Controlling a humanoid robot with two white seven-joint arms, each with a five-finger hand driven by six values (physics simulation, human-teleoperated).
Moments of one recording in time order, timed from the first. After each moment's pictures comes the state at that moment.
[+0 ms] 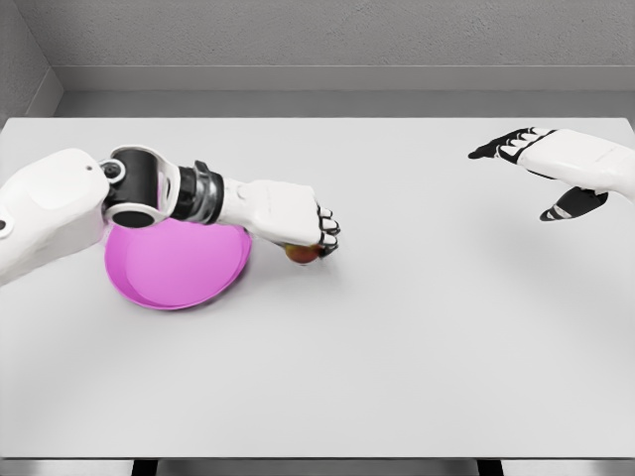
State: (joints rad) left arm -1.11 0.58 -1.27 -1.43 -0.59 -0.61 -0.33; right arm -0.50 -1.00 0.44 -1.71 0.24 -0.27 0.56
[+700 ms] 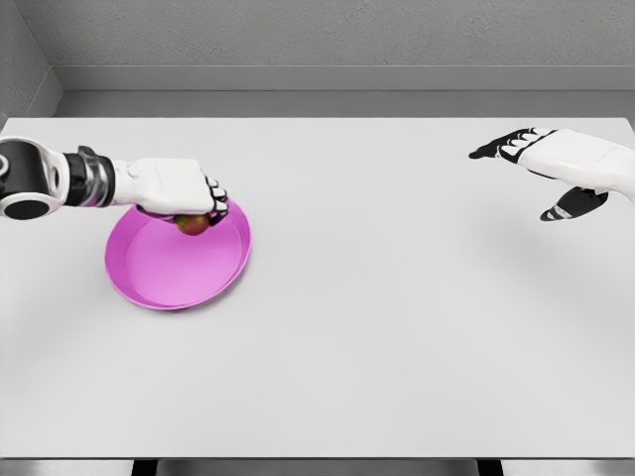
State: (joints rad) left arm -1.06 0.79 -1.21 -1.35 -0.65 -0.61 -0.34; right arm -0.50 -1.00 0.44 -1.70 0.24 -0.27 0.56
